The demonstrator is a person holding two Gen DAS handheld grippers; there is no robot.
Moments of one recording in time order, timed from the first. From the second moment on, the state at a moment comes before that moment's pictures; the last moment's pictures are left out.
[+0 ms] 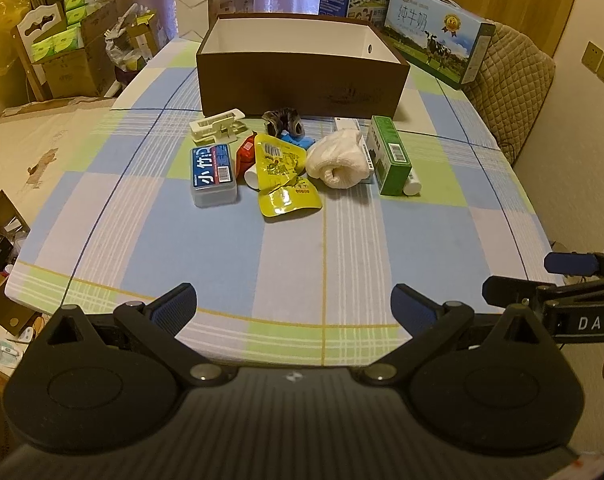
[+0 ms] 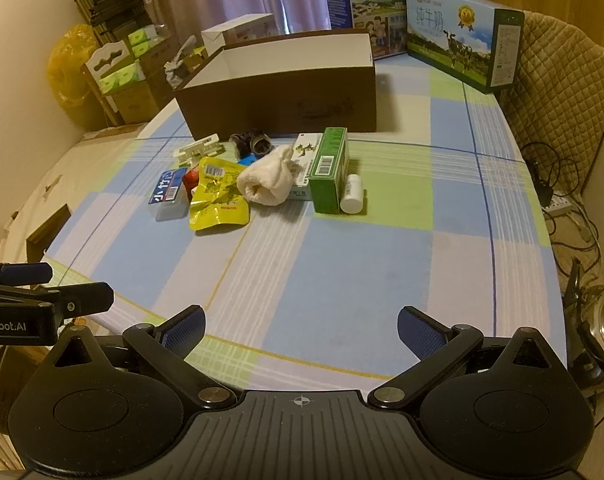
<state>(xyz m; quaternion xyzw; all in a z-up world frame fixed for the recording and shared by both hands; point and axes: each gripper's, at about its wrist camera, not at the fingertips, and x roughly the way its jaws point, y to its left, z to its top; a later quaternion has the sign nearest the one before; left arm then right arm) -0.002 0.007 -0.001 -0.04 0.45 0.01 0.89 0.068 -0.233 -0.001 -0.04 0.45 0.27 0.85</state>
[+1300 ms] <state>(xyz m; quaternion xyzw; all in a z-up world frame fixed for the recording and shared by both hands) 0.054 0.026 0.000 -0.04 0.46 0.01 0.89 0.111 -0.212 -0.006 -0.04 0.46 0.26 0.85</state>
